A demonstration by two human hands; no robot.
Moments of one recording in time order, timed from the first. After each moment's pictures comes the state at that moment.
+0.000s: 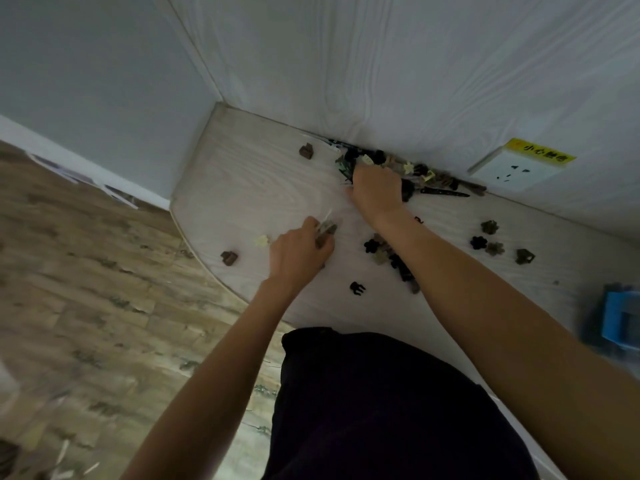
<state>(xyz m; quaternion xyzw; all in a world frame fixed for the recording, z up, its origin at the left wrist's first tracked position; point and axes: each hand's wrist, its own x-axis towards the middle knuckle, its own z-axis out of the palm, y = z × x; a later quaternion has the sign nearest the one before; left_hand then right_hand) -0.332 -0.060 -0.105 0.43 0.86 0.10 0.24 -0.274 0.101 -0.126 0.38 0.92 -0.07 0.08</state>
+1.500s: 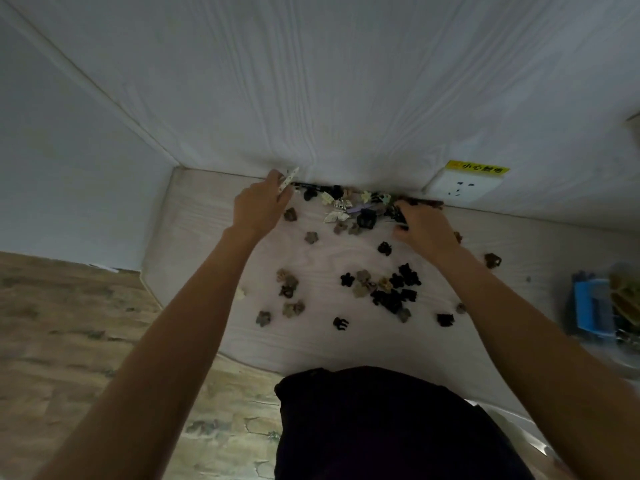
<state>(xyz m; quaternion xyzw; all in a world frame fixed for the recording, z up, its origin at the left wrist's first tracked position) -0.418 0.058 -0.101 0.52 0.83 0.10 0.17 -0.149 0.154 -0.116 0.45 0.87 -0.18 0.05</state>
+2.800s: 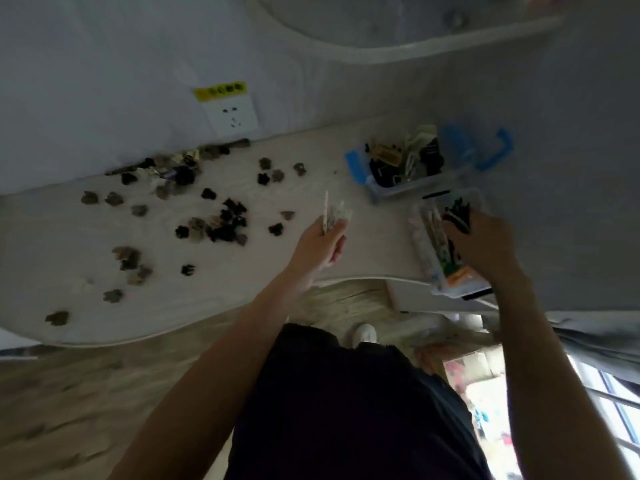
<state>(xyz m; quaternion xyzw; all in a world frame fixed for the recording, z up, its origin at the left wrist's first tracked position) -0.023 -0.032 -0.062 0.37 0.60 0.30 0.64 0.214 -0.029 -0.028 0.77 0.57 -0.27 -0.10</state>
